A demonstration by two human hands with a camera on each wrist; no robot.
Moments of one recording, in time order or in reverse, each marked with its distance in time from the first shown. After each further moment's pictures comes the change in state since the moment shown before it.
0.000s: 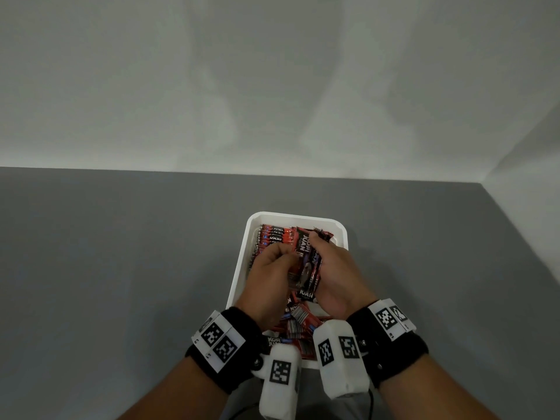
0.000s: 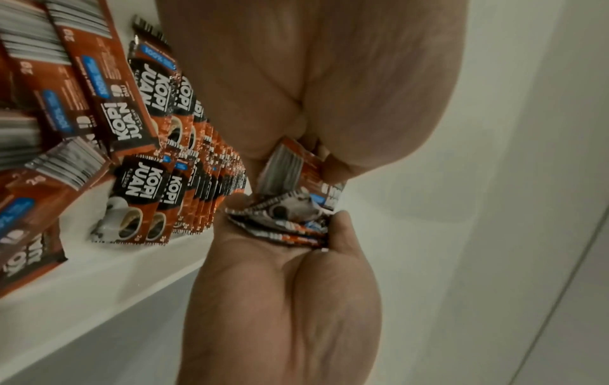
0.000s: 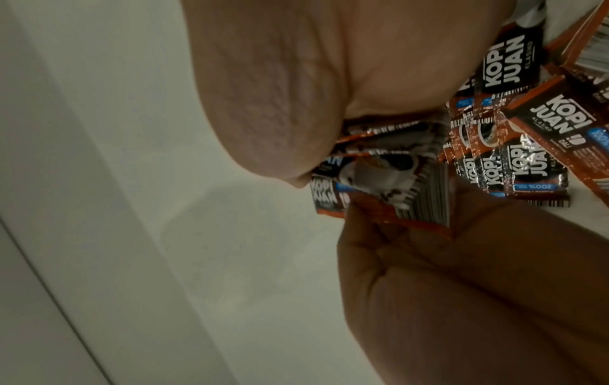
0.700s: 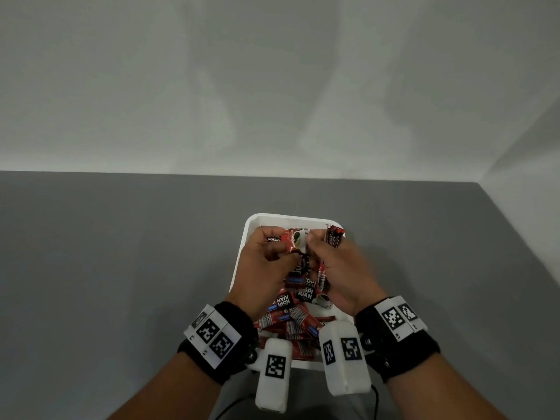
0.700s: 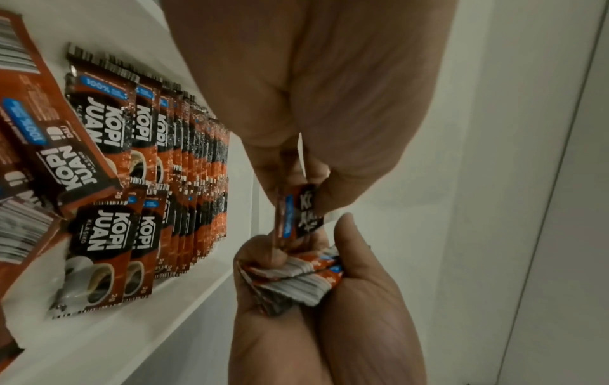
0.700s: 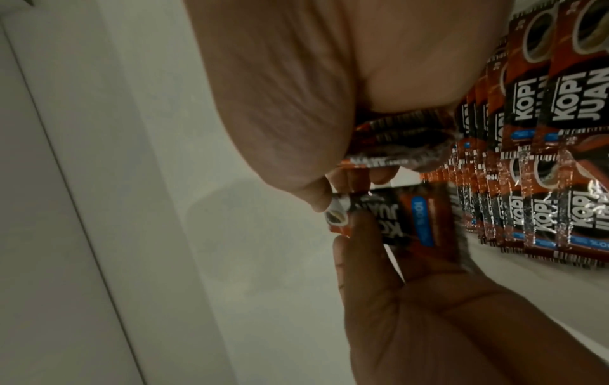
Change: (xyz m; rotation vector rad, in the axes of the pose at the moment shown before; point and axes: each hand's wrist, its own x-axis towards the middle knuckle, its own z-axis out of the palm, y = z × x) left_hand 0.004 0.015 -0.011 0.164 -0.018 0.164; right_hand -0.005 -0.013 -0.011 -0.233 -0.098 -0.191
